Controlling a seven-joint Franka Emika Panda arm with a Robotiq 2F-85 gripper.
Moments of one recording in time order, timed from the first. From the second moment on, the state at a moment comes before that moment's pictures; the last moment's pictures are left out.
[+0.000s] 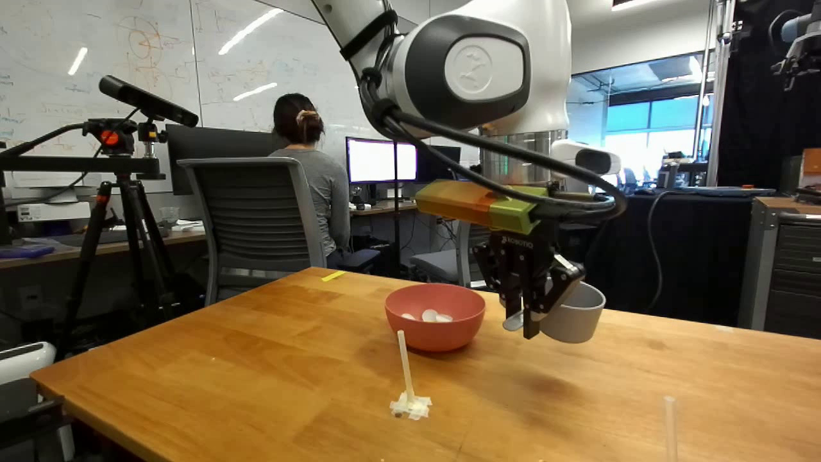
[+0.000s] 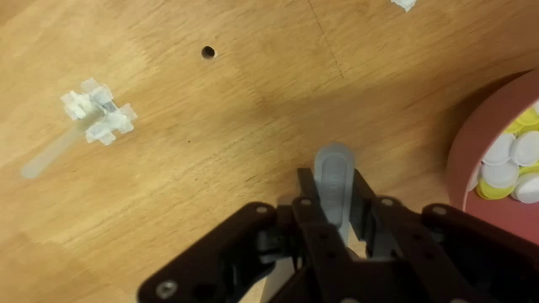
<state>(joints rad) -0.20 0.49 -0.08 -1.98 0.15 2.60 -0.24</state>
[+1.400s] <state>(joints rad) -0.18 0.59 -0.09 -1.98 0.04 2.71 -0.18</state>
